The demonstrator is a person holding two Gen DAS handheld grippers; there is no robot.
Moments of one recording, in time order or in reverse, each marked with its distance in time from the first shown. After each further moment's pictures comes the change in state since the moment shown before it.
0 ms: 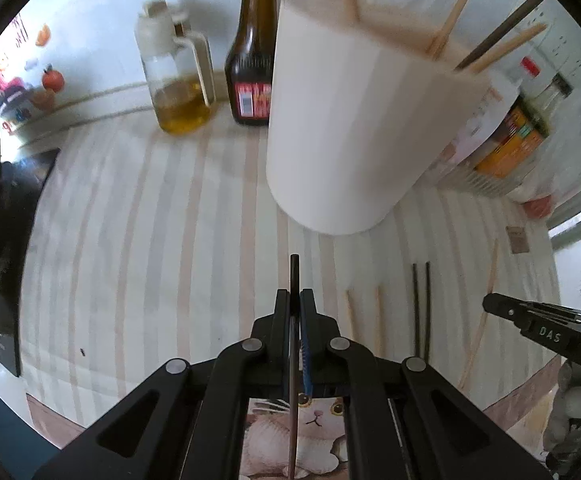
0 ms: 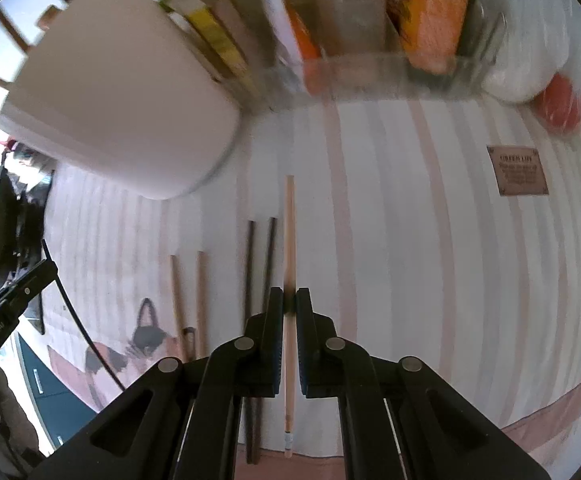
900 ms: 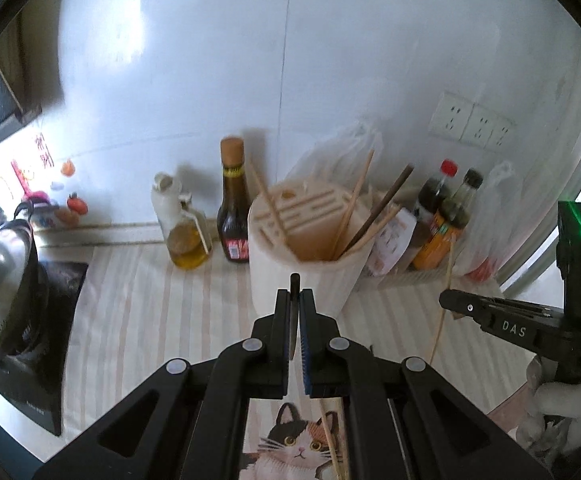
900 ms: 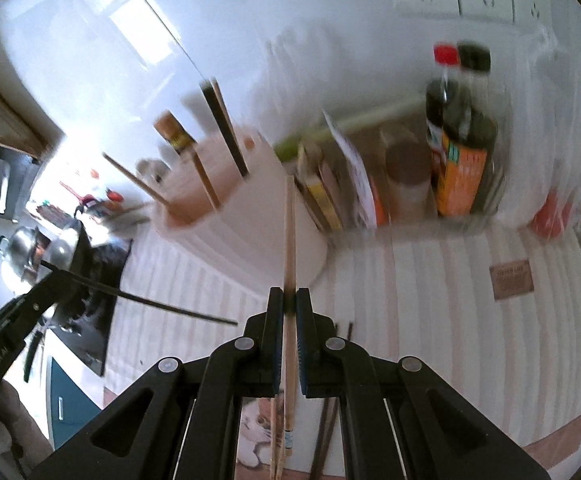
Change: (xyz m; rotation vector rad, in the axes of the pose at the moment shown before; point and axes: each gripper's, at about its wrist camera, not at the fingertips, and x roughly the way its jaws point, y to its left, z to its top) left arm -0.111 -0.040 0.036 0.098 -0.343 -0.038; right arm -0.116 0.065 0.027 -0.066 -0.331 0.132
